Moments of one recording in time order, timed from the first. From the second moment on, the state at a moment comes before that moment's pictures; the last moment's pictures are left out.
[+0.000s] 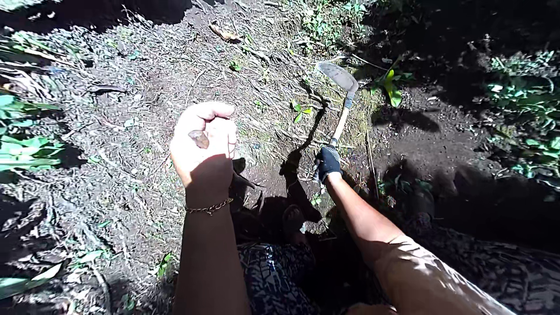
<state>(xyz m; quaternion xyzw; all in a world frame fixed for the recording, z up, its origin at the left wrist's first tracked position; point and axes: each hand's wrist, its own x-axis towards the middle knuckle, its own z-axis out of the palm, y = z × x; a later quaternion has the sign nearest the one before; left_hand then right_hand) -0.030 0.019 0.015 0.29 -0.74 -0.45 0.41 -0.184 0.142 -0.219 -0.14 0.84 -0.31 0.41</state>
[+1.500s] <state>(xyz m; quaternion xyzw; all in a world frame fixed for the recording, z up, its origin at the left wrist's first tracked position) -0.020 0.008 0.015 0.29 -0.71 -0.47 0.43 -0.150 0.110 -0.185 -0.34 0.77 -0.18 0.52</state>
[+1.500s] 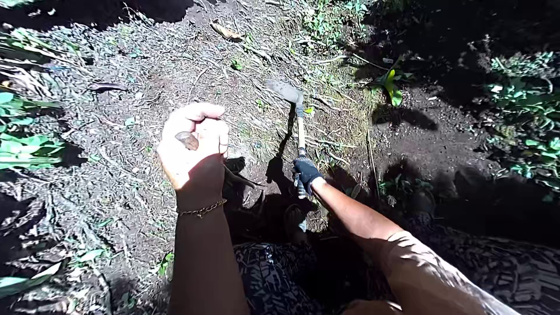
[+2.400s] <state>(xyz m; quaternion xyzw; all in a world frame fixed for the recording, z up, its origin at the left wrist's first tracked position) -0.005 0.004 0.016 0.27 -0.71 -0.48 0.44 -0.180 0.053 -0.164 -0.39 0.76 -0.22 0.47</state>
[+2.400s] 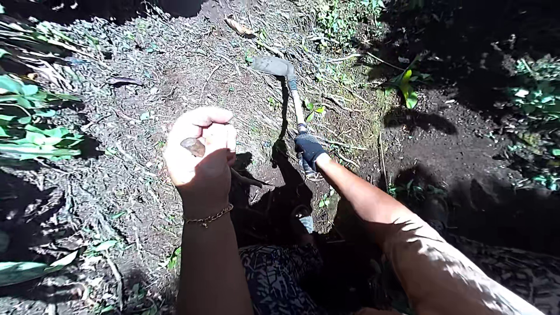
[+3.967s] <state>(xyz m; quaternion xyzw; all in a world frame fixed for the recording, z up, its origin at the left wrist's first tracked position) -0.014 -0.001 0.014 0.25 -0.71 -0.48 0.44 -0.201 0.061 -0.223 -0.32 0.81 -0.24 0.44</state>
